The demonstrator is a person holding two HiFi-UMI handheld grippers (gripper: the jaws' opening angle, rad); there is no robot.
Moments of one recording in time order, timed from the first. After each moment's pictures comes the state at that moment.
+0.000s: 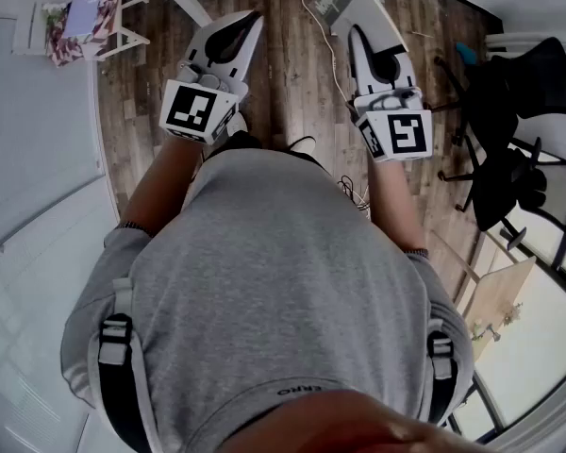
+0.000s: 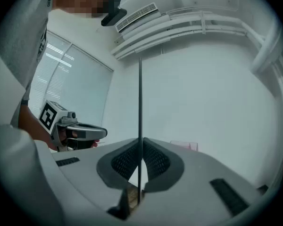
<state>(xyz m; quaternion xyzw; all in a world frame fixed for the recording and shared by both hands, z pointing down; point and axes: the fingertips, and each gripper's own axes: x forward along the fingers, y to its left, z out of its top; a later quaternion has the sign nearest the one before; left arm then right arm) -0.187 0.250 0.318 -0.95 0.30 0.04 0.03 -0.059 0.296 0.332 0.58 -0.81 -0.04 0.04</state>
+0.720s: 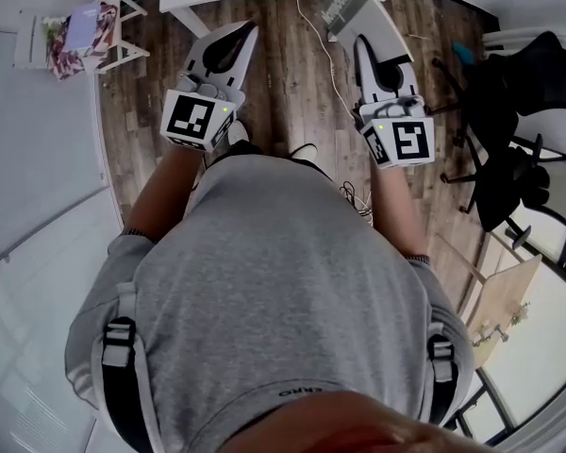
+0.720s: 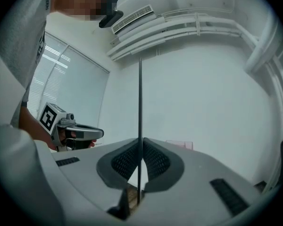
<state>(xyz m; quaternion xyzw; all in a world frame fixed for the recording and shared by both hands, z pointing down) -0.181 0.252 0.324 -0.95 0.29 0.04 0.03 -0.033 0.309 0.336 0.60 -0.80 -0.03 0.03</state>
